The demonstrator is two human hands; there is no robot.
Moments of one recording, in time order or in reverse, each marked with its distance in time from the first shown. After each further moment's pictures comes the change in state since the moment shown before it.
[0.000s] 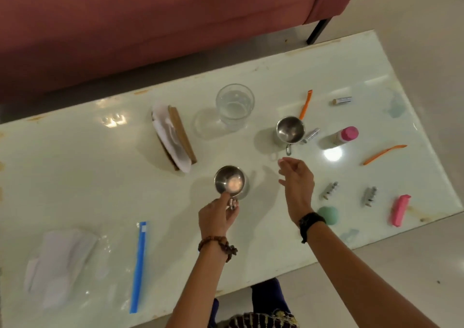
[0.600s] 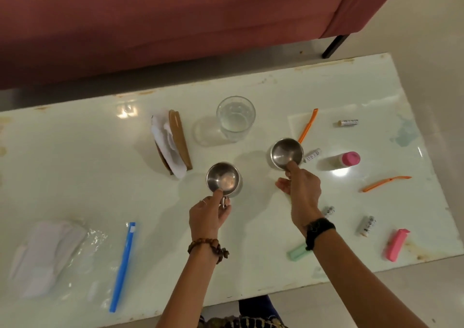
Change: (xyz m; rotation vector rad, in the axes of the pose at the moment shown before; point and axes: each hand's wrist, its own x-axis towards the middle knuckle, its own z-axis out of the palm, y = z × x) left_hand -0.008 0.027 0.027 -0.243 0.305 -0.002; right_hand 0.029 -0.040 -0.010 0.041 -0.014 0.189
